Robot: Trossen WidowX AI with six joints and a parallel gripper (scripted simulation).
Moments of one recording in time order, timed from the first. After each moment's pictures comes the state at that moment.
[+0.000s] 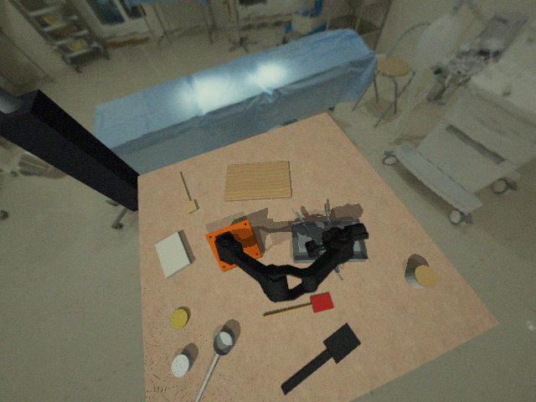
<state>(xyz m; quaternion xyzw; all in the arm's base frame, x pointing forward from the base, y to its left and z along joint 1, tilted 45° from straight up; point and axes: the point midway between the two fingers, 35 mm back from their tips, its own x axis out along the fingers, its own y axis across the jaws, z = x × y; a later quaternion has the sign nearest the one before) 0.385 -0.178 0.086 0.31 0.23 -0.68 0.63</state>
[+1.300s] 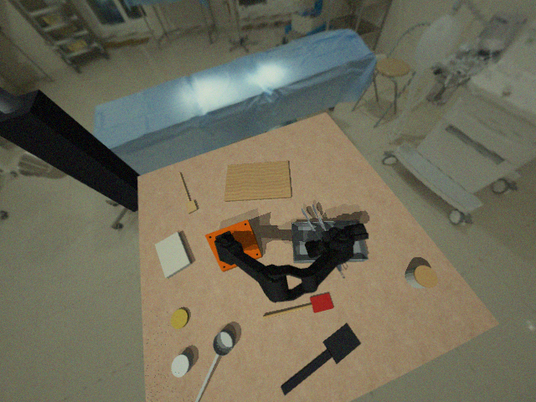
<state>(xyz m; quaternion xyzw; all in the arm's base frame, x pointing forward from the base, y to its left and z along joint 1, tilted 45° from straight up) 0.385 -0.178 0.086 0.31 0.23 -0.68 0.63</state>
